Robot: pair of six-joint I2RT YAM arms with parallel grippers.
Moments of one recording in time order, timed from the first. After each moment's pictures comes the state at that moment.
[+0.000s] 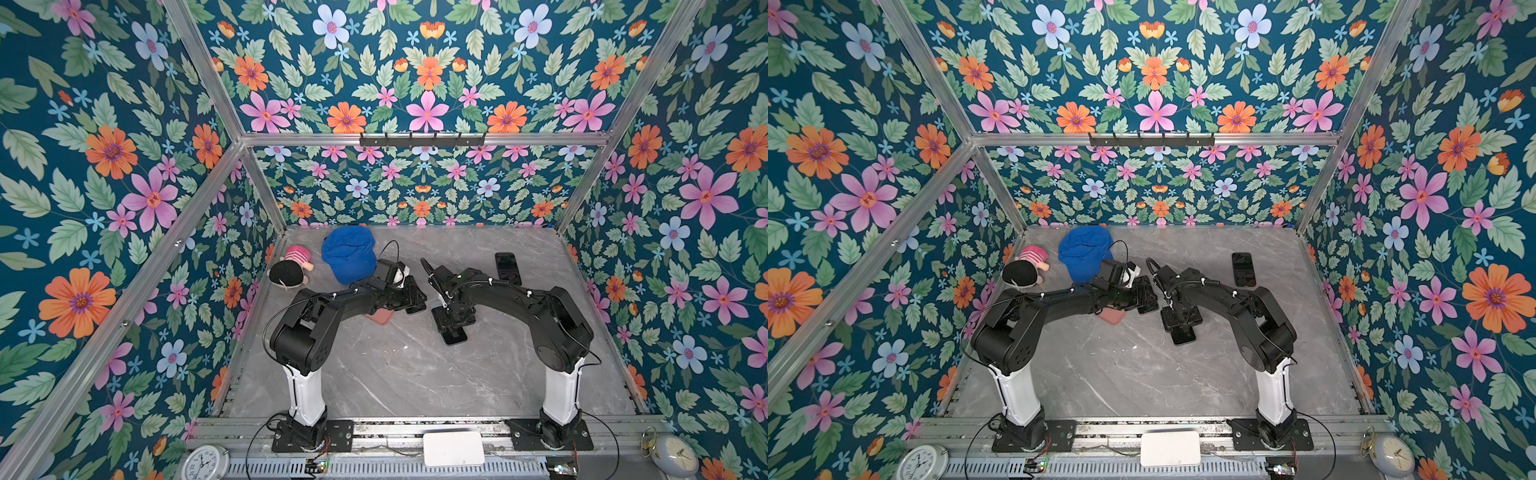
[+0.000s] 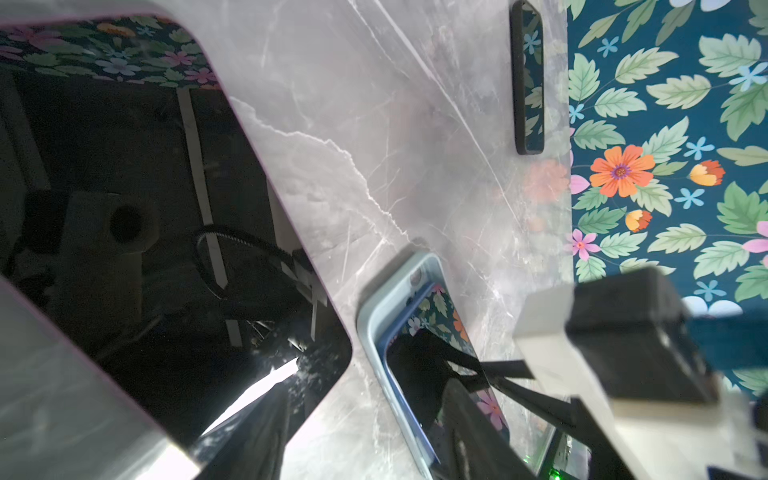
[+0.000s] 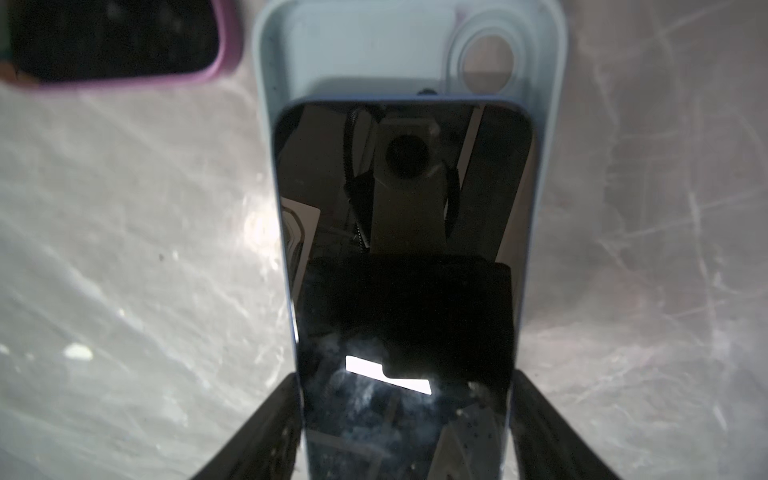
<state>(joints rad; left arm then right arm) -0.52 1.88 1.07 -0.01 0.51 -0.61 0.67 1.93 1.38 -0.95 -0.03 0.37</state>
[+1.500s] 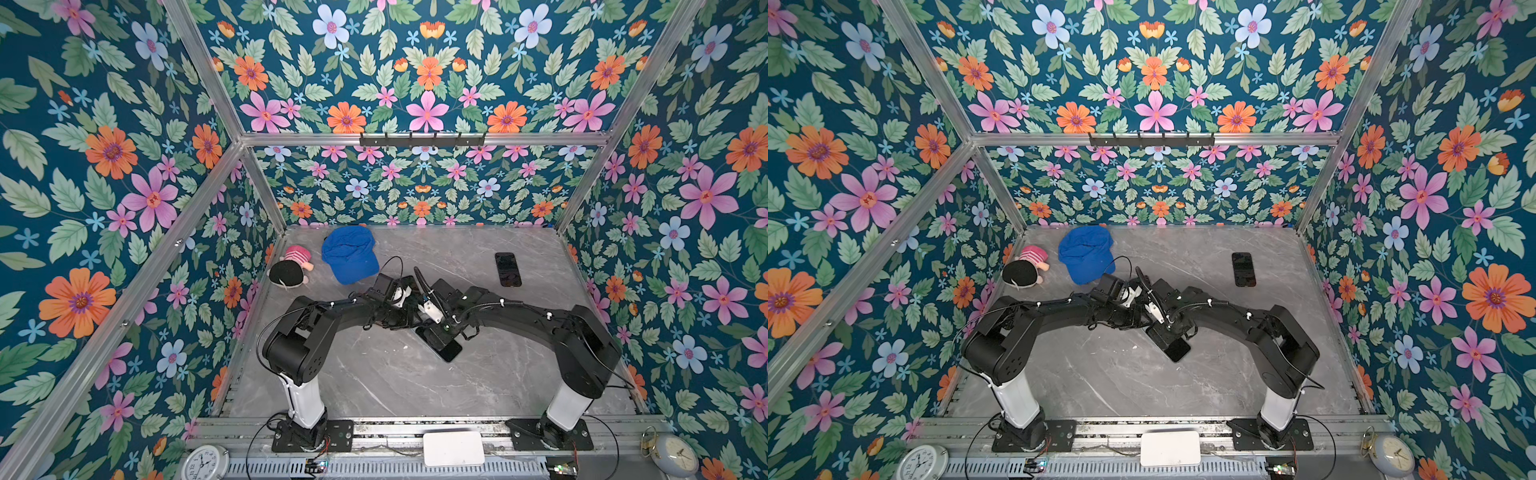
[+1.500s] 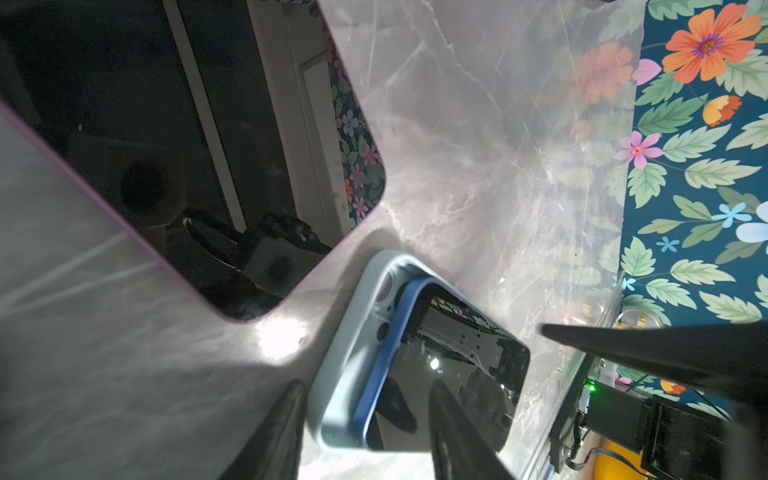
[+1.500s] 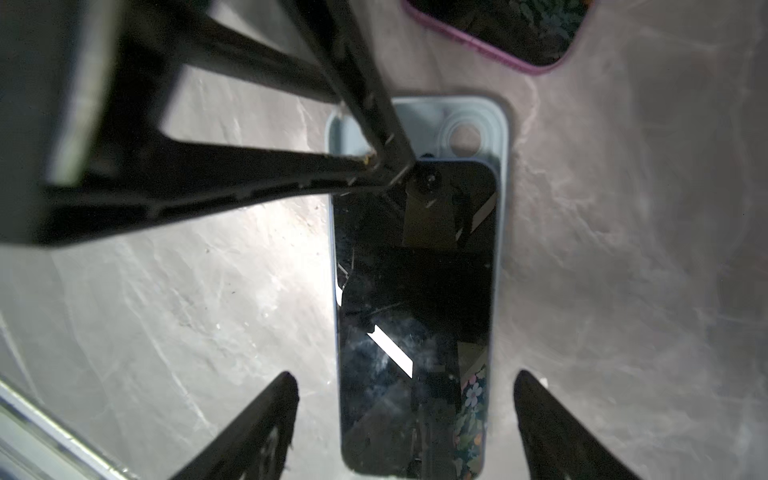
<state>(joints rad) -0.58 1.81 0.93 -0.14 0.55 -0.49 0.78 1.71 1.19 -0.75 -0.06 0.10</state>
